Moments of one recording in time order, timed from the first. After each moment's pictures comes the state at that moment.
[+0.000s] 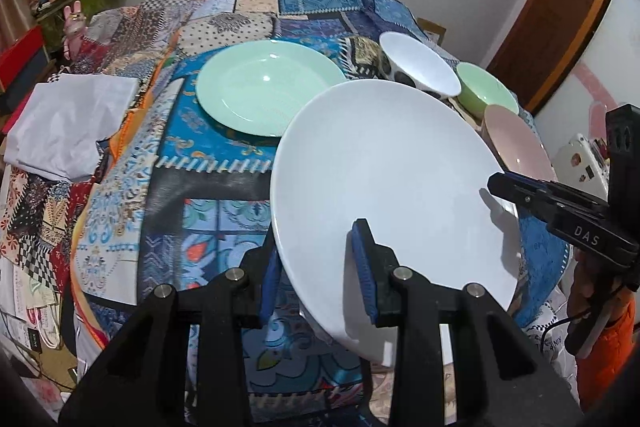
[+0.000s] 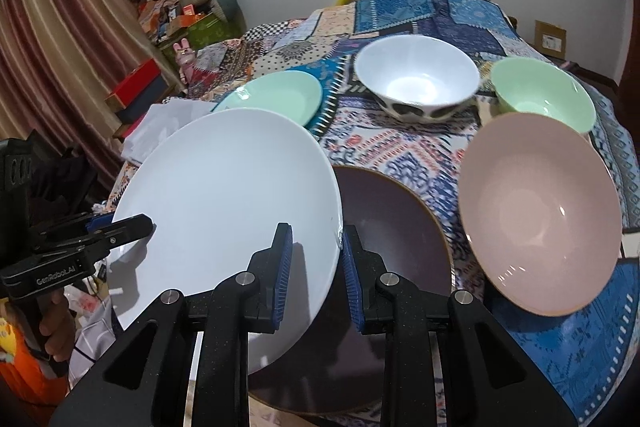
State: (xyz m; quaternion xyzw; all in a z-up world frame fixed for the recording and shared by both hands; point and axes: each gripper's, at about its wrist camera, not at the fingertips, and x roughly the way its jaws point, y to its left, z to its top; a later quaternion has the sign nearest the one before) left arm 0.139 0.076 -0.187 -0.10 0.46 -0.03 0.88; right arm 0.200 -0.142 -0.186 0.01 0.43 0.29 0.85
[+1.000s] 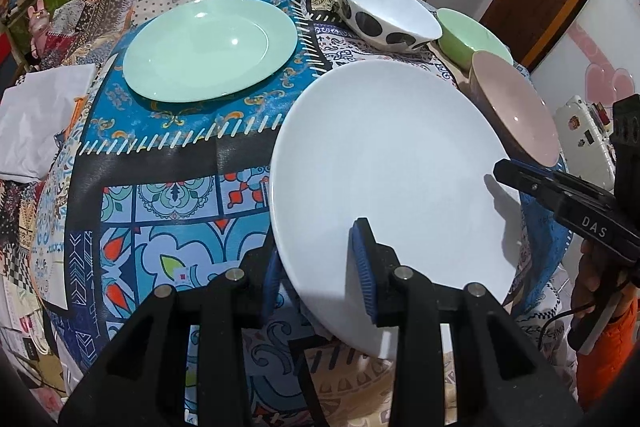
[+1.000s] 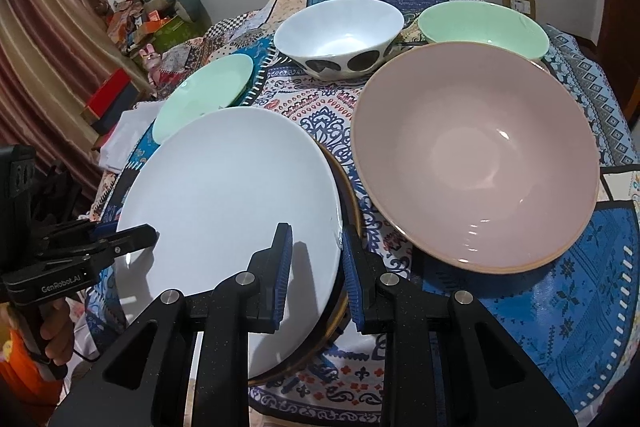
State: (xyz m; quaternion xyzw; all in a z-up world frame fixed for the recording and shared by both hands) left arm 0.175 0.029 -0.225 -0.08 0.51 -0.06 0.85; right arm 0.205 -0.190 -0.211 0.04 0.46 0.25 0.85
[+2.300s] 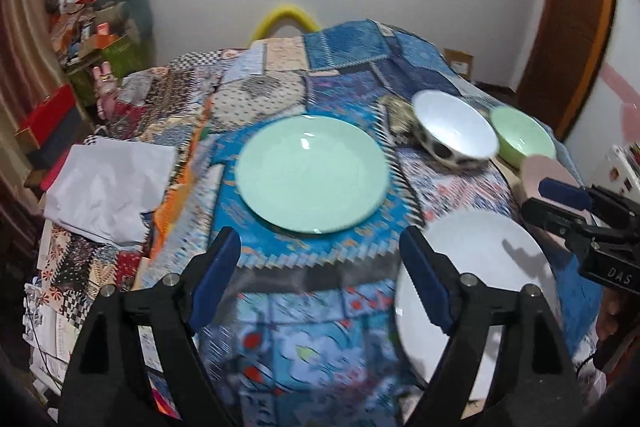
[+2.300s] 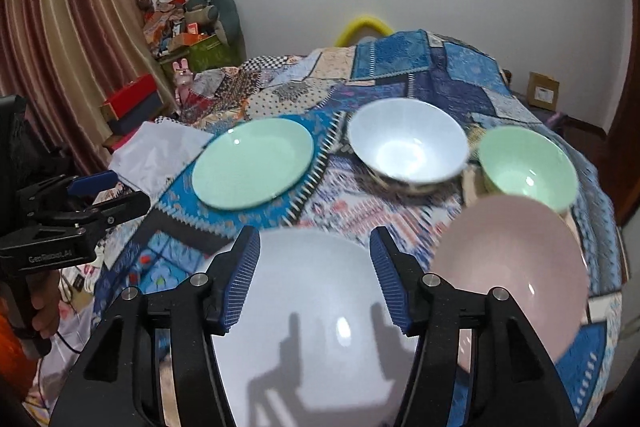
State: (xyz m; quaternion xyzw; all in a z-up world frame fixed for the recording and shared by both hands) left arm 0.180 0.097 -0.147 -0.04 0.39 0.05 0.92; right arm 0.226 -0.115 -0.158 -0.03 0.36 0.29 0.88
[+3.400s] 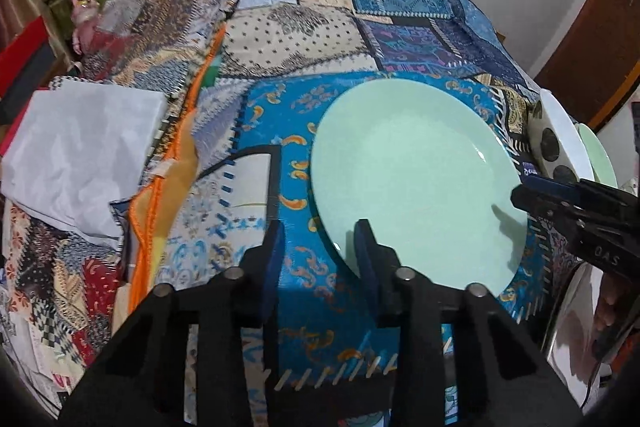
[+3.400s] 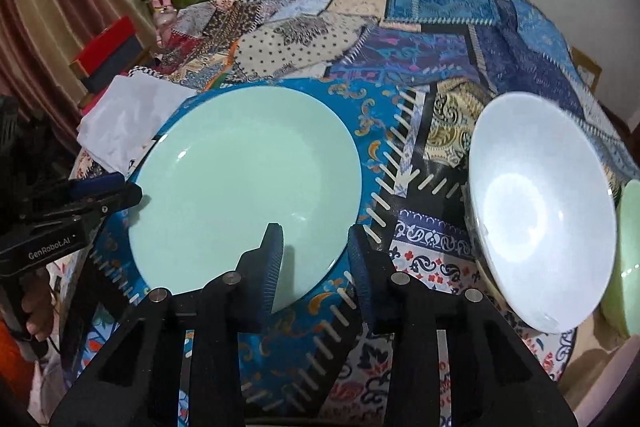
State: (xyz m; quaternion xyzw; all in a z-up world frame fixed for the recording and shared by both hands) left arm 0.307 0.213 -0.248 -0.11 0.49 0.02 0.87; right arm 0.341 -0.010 -0.220 -0.08 0.48 0.29 0.83
